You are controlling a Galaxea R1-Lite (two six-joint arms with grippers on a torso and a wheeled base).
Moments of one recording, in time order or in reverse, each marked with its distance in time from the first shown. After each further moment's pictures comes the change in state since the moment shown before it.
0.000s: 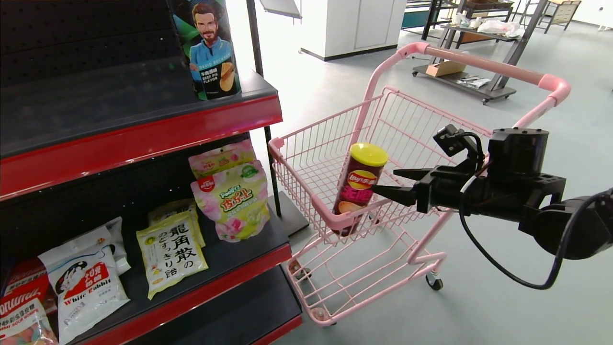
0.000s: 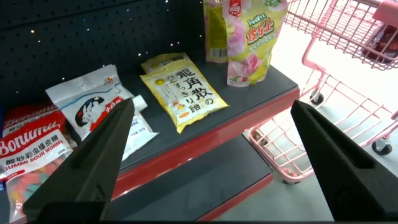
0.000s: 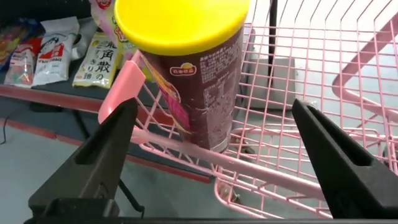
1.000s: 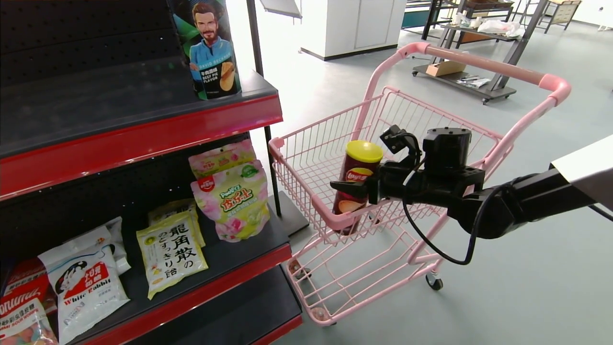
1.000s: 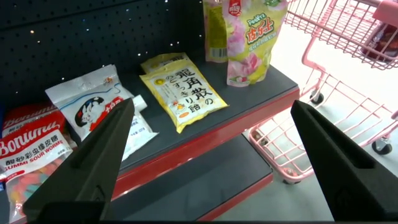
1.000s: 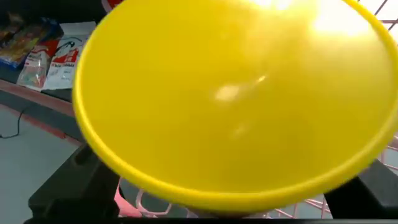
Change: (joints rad) left arm 0.000 0.000 0.000 0.000 0.000 0.001; right arm 0.113 0.238 -0.255 -0.023 0.008 0.008
